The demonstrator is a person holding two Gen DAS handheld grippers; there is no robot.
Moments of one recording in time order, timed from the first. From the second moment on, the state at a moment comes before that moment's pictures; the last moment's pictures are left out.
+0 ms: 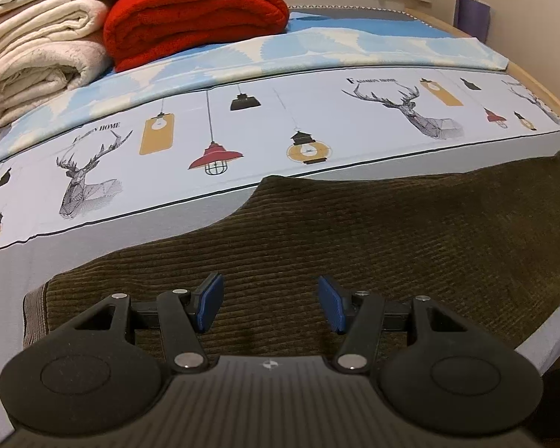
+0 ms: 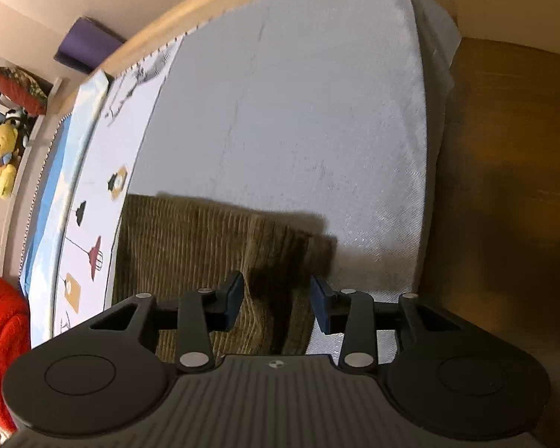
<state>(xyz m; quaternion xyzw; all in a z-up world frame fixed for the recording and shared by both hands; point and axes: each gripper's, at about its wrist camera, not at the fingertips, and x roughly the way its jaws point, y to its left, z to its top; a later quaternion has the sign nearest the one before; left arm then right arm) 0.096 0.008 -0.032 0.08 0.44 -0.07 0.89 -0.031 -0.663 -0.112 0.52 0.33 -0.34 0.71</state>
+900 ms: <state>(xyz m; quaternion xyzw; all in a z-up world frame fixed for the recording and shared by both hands) 0.089 0.027 -0.027 0.08 0.44 -0.07 0.89 -0.018 -0.635 -0.098 0.48 0.32 -0.41 0.71</state>
